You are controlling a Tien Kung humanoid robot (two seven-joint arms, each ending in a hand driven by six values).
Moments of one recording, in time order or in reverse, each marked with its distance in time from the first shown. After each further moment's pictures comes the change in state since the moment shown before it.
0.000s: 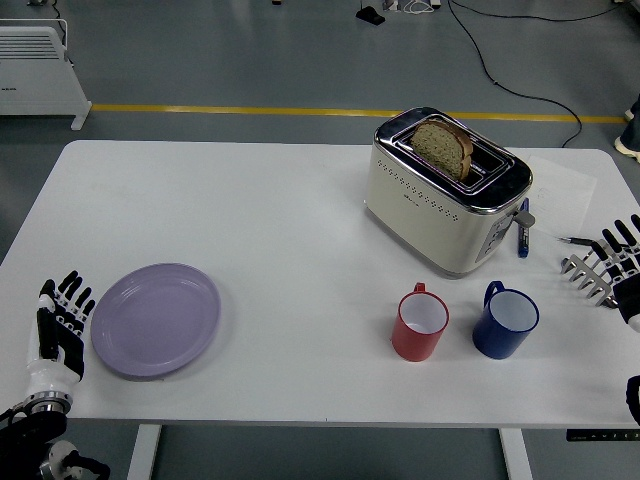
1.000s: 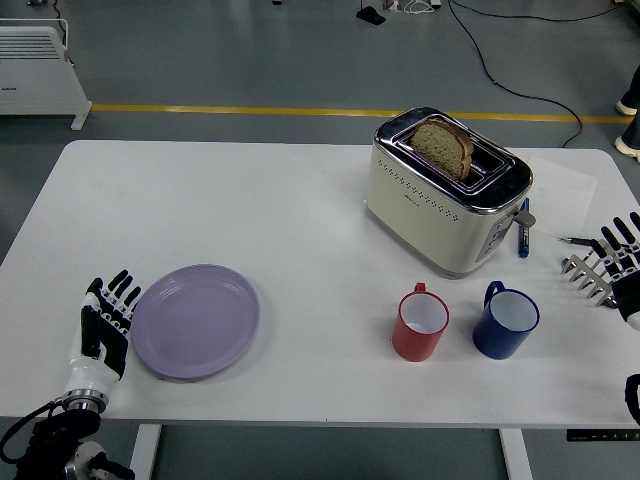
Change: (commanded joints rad) left arm -0.028 0.000 0.124 0.013 -0.063 -0.056 0.019; right arm 0.001 0.003 0.011 0.003 0.002 0.003 0.002
